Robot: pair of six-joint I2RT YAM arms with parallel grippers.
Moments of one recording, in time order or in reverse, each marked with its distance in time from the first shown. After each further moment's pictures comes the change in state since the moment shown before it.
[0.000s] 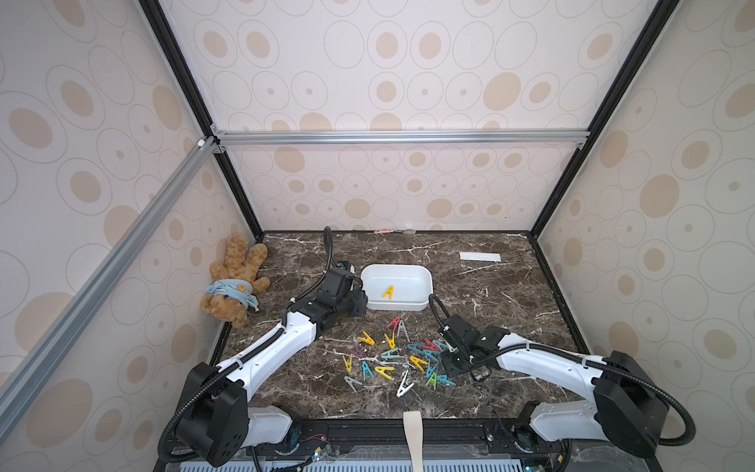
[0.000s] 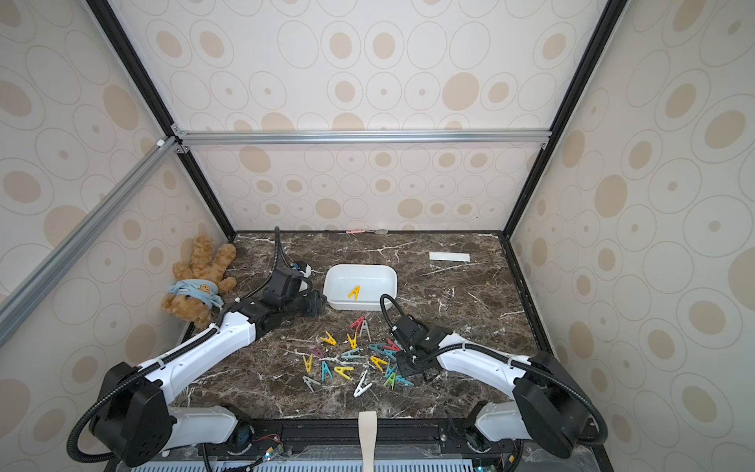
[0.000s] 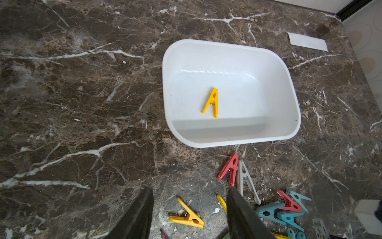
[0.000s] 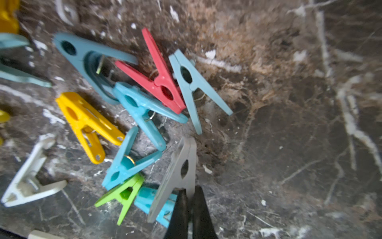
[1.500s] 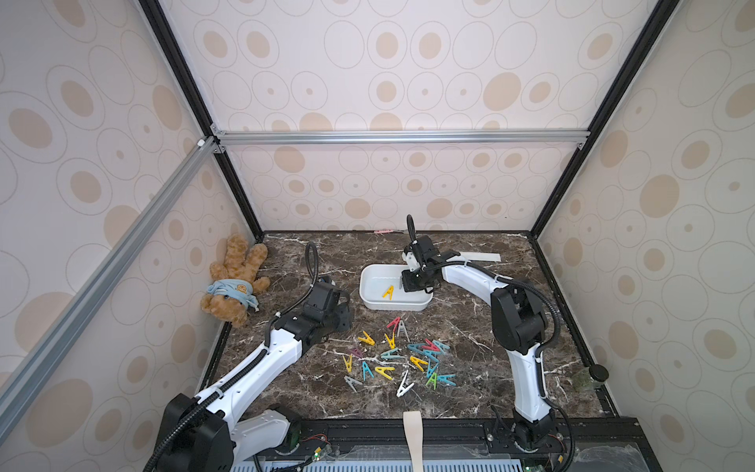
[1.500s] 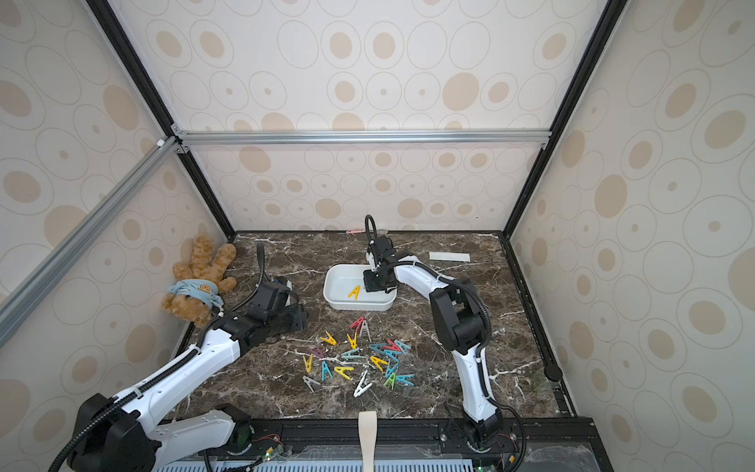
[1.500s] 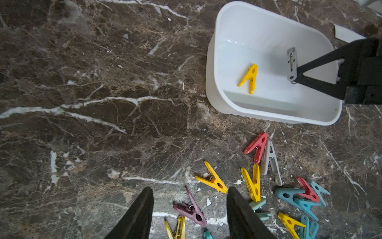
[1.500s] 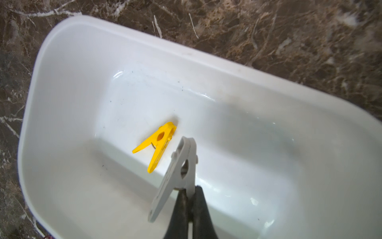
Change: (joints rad) left arm 0.045 -0.164 -0.122 -0.159 -0.035 -0.113; right arm -0.267 0.876 1.011 0.065 -0.241 -0.212
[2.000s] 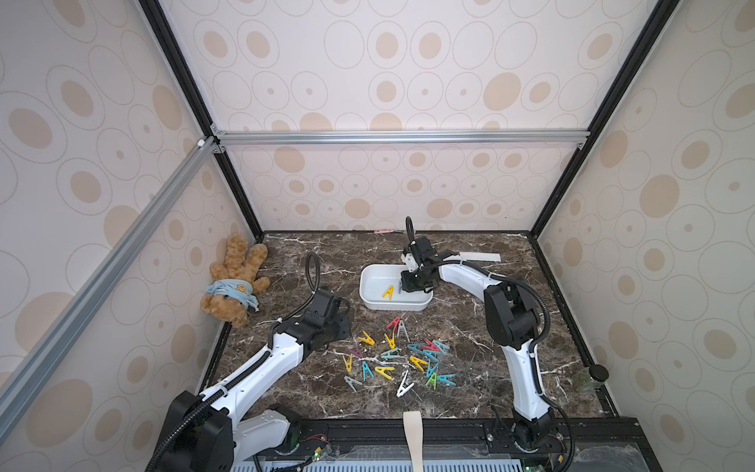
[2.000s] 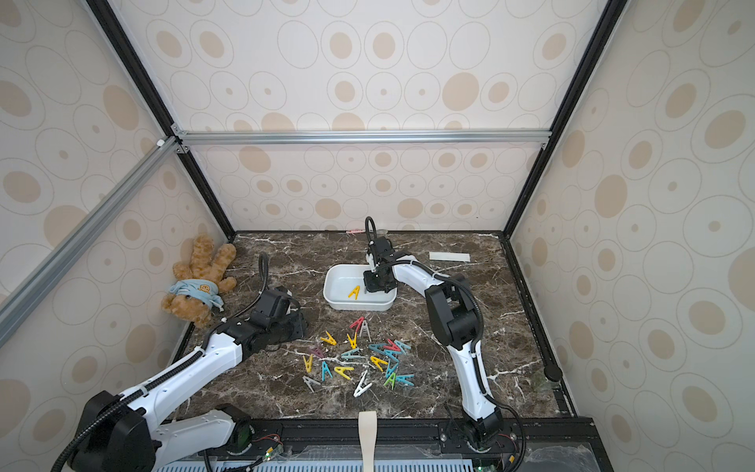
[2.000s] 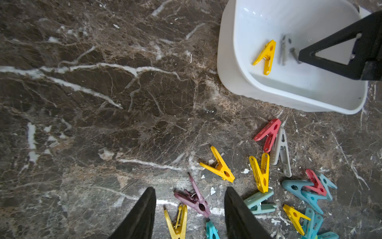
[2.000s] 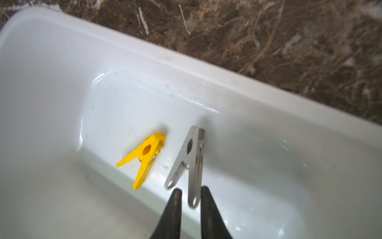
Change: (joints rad) left arm 0.000 0.002 -0.077 0.024 0.038 -0.064; right arm -0.007 0.063 0.045 -0.007 -0.015 -0.006
